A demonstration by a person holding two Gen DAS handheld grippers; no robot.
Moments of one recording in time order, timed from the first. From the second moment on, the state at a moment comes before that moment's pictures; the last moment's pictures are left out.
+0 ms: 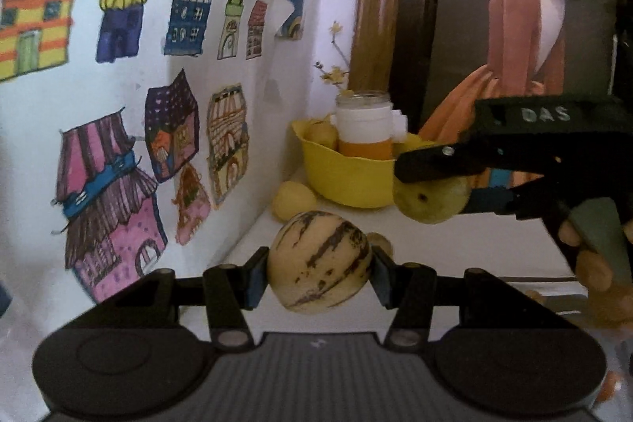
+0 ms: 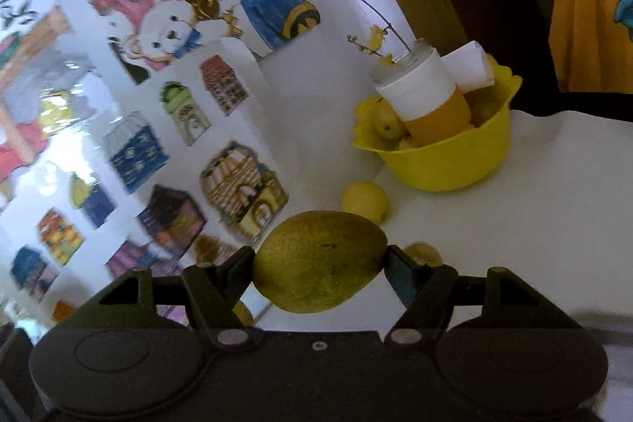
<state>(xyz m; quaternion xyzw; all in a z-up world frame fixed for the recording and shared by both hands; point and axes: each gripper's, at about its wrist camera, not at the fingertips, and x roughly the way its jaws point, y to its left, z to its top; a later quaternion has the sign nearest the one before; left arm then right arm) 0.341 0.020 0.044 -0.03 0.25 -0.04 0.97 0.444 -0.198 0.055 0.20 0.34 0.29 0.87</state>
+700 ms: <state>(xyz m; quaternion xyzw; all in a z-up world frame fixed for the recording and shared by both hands) 0.200 -0.065 0.055 -0.05 0.26 -0.15 0.95 0.255 -0.320 0.062 0.19 0.36 0.26 0.88</state>
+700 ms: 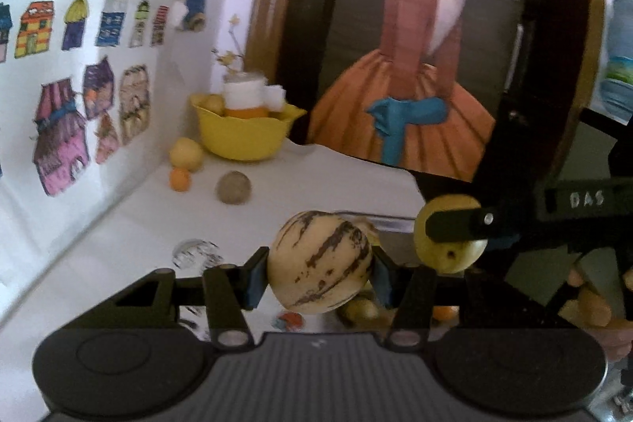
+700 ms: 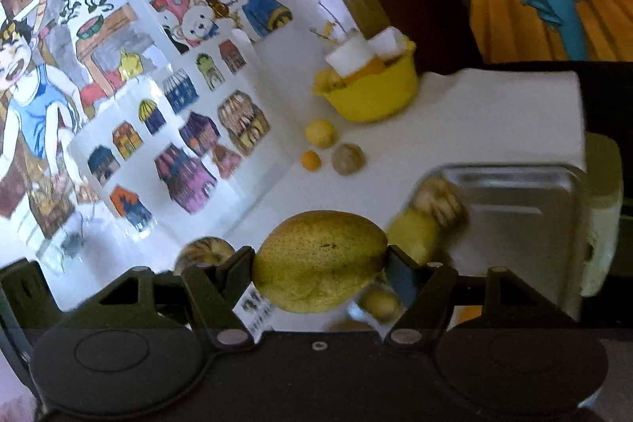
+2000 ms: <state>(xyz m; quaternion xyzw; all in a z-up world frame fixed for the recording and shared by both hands) 0.185 -0.168 -0.015 0.02 0.36 -0.23 0.90 0.245 -0.381 -0.007 0.00 0.37 0.26 0.89</state>
